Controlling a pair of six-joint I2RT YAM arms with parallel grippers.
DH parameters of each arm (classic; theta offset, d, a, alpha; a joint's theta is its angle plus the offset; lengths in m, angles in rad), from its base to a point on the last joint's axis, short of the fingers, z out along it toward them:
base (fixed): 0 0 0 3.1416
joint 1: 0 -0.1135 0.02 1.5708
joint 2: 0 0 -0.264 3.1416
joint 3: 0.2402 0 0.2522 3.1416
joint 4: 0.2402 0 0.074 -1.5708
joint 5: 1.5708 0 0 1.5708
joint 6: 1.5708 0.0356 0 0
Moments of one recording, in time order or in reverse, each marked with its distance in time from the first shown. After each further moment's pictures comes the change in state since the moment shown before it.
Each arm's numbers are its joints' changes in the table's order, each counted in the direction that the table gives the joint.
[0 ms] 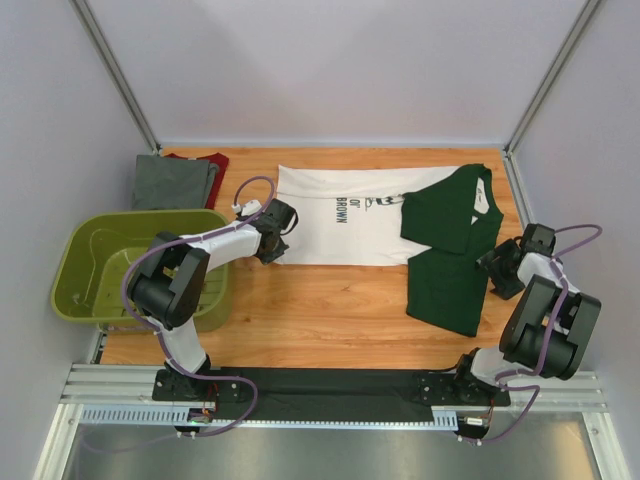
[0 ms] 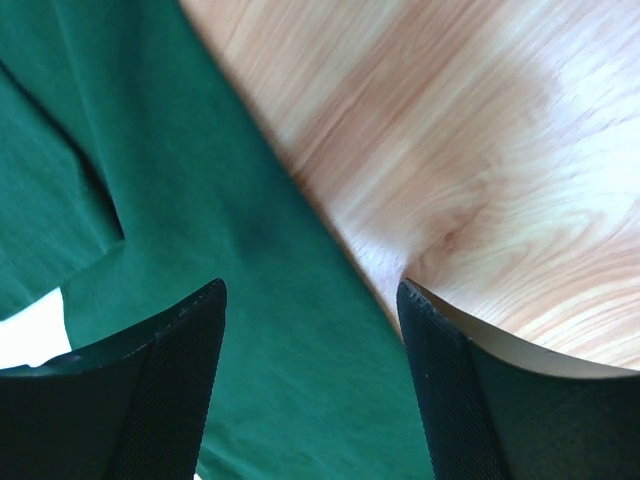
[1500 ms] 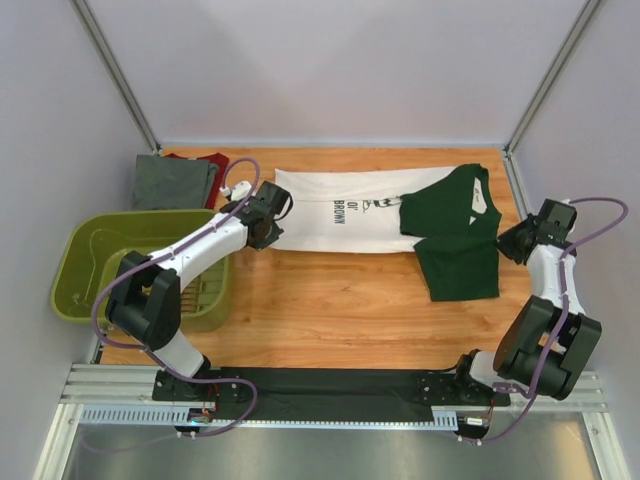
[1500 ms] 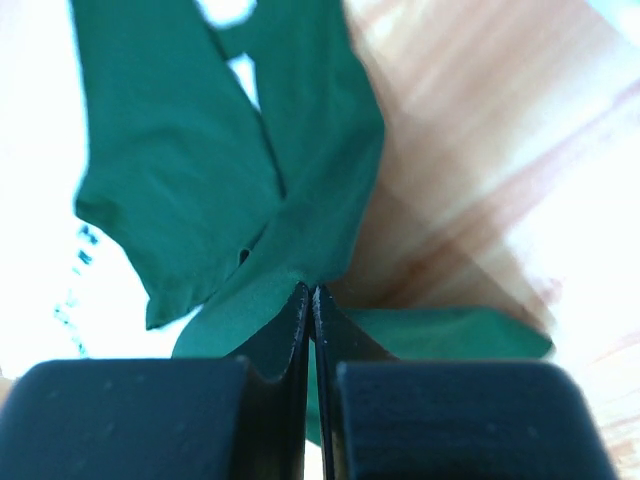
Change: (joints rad) left arm 0.000 -0.162 0.111 0.202 -0.039 -0.005; right arm -0.016 -0.118 0.150 0.009 -0.067 0.025
